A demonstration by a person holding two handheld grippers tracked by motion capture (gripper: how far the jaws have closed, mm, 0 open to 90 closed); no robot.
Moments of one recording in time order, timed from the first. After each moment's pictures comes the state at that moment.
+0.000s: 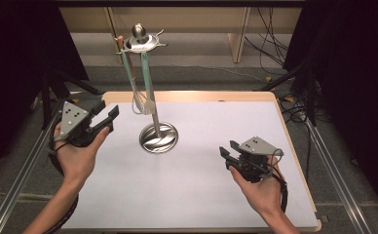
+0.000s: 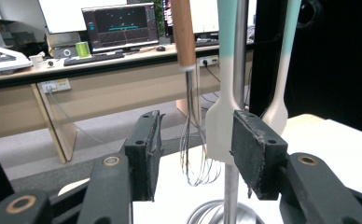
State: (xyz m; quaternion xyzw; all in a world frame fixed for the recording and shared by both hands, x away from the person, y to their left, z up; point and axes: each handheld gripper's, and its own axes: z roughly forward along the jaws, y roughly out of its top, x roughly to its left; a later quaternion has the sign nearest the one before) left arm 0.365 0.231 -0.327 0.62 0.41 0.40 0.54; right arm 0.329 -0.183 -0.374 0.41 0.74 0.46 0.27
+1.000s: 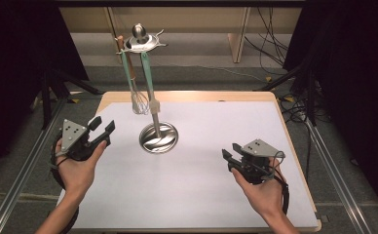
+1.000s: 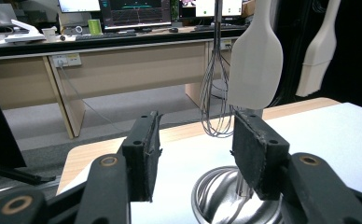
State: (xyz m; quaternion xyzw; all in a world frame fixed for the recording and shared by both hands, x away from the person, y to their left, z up) left arm 0.359 0.246 -0.374 0.62 0.44 0.39 0.53; right arm 0.326 -0.189 -0.383 0.43 0.74 0.45 0.25
